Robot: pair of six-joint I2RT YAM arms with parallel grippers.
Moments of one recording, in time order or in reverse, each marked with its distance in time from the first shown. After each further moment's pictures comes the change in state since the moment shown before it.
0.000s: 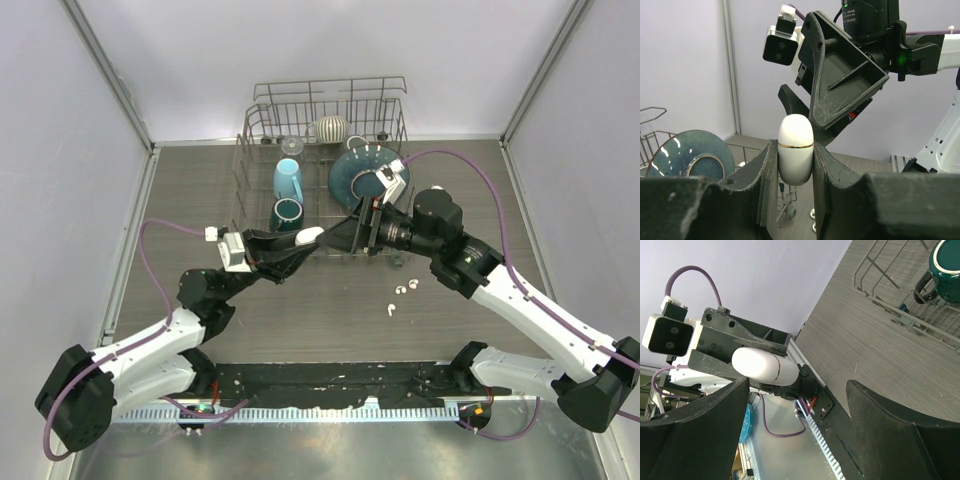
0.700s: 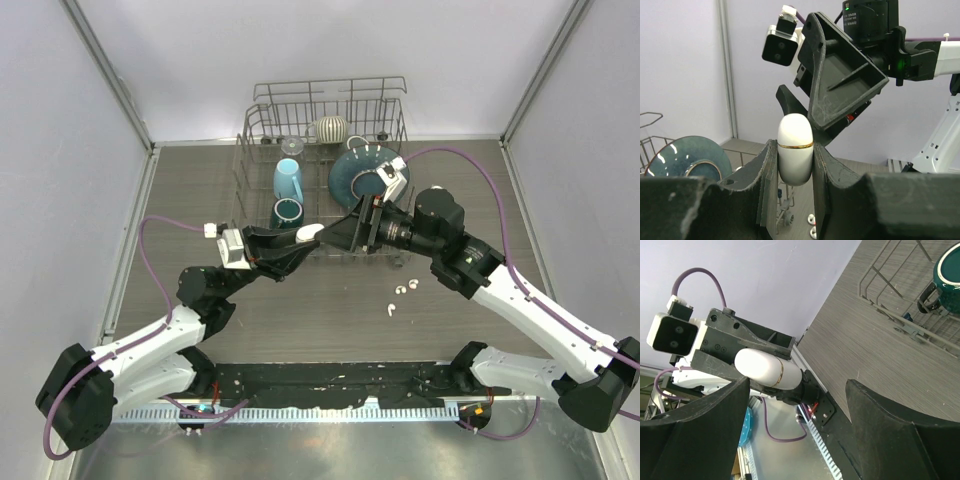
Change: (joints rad) left arm 0.000 0.014 0.027 0.004 0.013 -0.026; right arm 0.003 0.000 0.014 0.016 0.025 -0.007
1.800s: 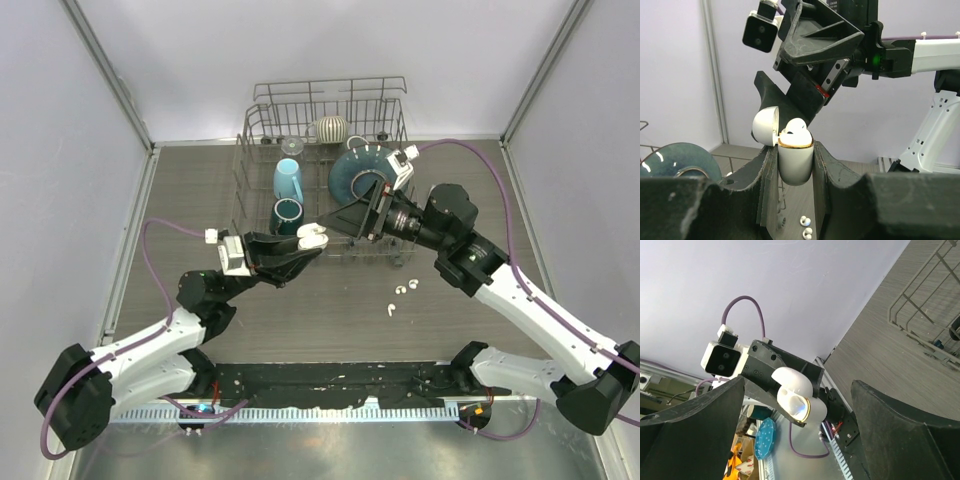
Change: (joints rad) left arm -0.024 -0.007 -0.016 0.026 0.023 0.008; right arm -0.044 -0.003 0.003 0.158 -0.061 0.113
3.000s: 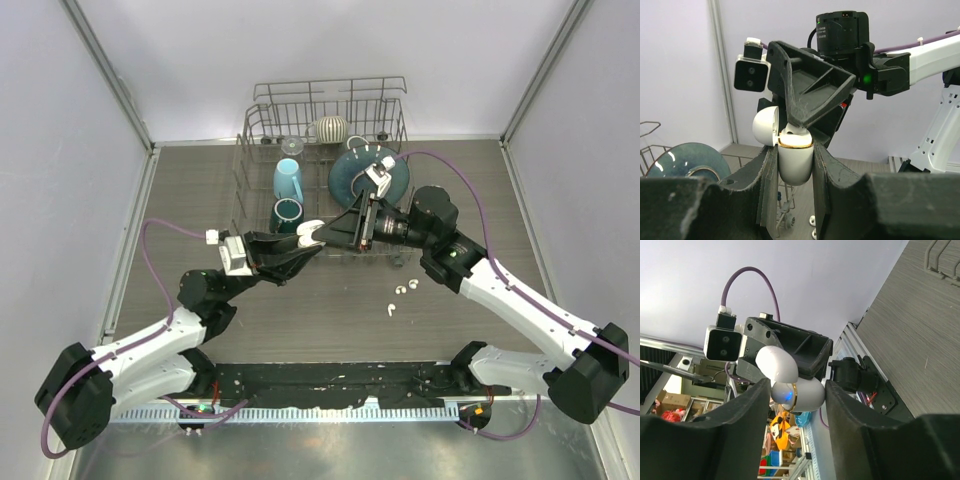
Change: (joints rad) left arm 0.000 0.003 0.001 -0.008 -0.024 0.047; right arm -0.005 0.071 -0.082 0.124 -0.198 0.207
